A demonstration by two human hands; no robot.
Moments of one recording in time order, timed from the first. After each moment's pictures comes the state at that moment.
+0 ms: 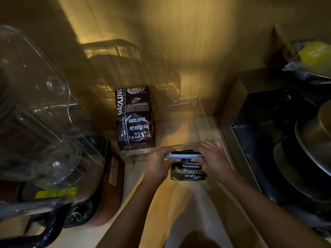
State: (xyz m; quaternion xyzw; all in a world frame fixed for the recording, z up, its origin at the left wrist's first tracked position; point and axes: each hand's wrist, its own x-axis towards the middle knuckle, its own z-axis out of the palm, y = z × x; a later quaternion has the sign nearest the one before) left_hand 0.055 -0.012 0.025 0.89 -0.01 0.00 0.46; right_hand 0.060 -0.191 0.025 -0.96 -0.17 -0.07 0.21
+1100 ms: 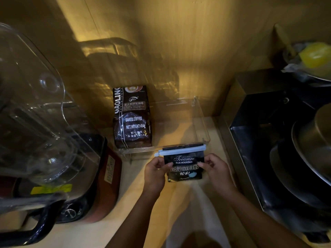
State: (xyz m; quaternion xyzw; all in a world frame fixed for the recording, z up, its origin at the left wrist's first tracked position) left_hand 0.028 -0.022 -0.001 0.72 0.16 -0.02 0.67; right_hand 0.031 -0.207 -0.012 -0.79 0.09 0.04 0.60
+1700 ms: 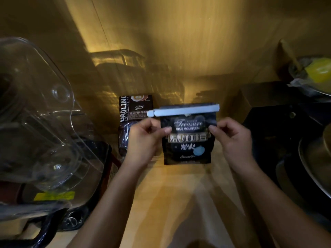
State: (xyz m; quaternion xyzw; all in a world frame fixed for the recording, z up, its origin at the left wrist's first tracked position) left_hand 0.078 -0.006 0.138 0.74 0.00 0.08 0.66; right_hand 0.083 -0.207 0.112 -0.75 -0.07 -0.16 0.63
